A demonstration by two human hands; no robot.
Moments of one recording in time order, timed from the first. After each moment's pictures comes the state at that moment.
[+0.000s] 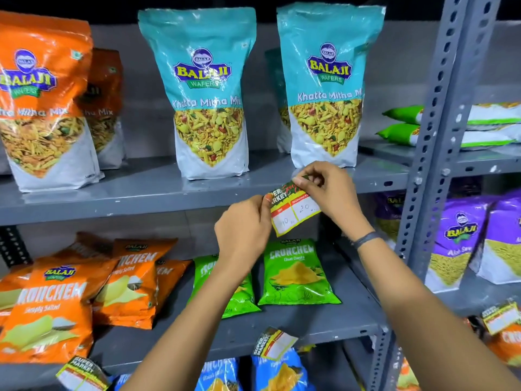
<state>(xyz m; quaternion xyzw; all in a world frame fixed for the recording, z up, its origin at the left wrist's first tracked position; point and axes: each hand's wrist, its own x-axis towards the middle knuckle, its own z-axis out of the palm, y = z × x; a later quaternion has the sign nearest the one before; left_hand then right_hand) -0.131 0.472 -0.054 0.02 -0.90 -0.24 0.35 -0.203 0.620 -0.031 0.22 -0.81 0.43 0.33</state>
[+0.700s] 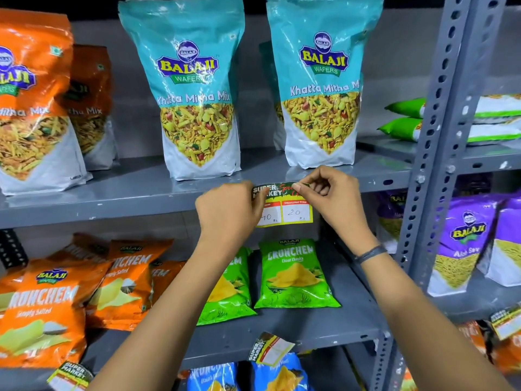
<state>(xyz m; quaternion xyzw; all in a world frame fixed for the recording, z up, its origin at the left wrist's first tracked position) -0.157 0.467 -0.038 0.02 -0.91 -0.03 0.41 -0.210 0.633 -0.049 0.24 -0.75 0.49 0.36</state>
